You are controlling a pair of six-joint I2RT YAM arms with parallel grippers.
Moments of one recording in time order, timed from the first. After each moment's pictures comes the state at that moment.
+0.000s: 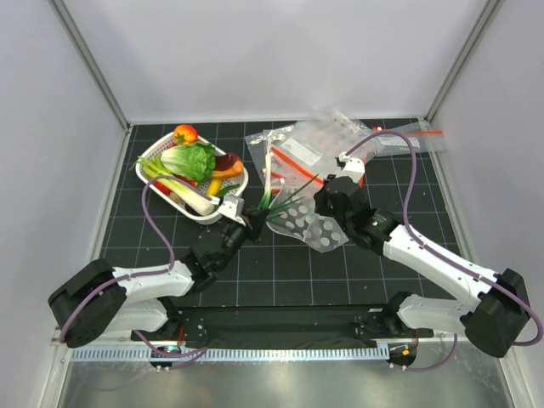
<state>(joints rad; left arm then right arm) -0.90 1.22 0.33 0.98 -0.31 -0.26 0.73 1.15 0.88 -0.24 0.44 0.63</state>
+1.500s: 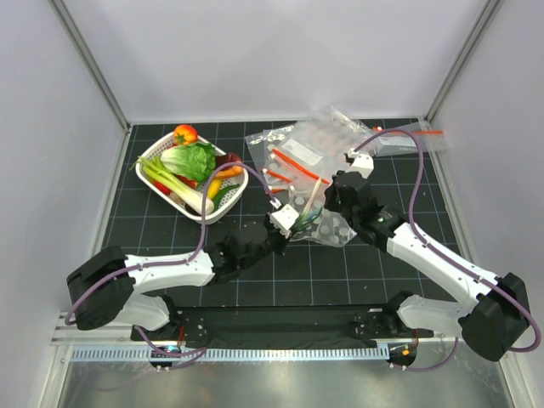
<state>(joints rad) -1.08 1.35 0.64 0.49 -0.23 -0.02 0.64 1.14 0.87 -0.24 0.42 0.57</state>
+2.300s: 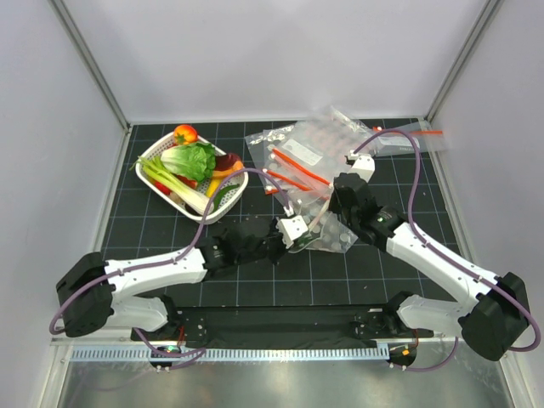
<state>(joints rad) -1.08 1.28 0.75 0.12 0.01 0.12 0.64 1.14 0.87 -0.31 0.51 0.53</state>
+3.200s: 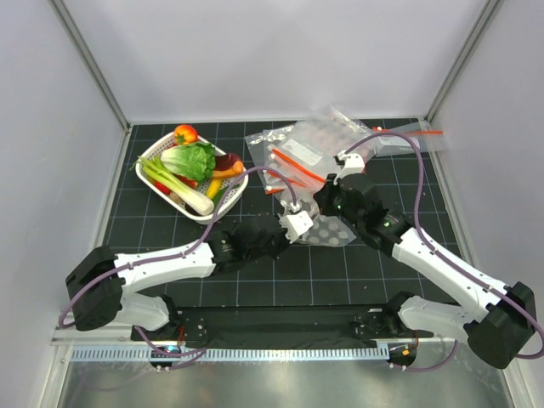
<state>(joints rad) -1.08 1.35 0.83 -0.02 -0.14 0.15 0.65 1.07 0.87 -0.24 0.23 0.45</state>
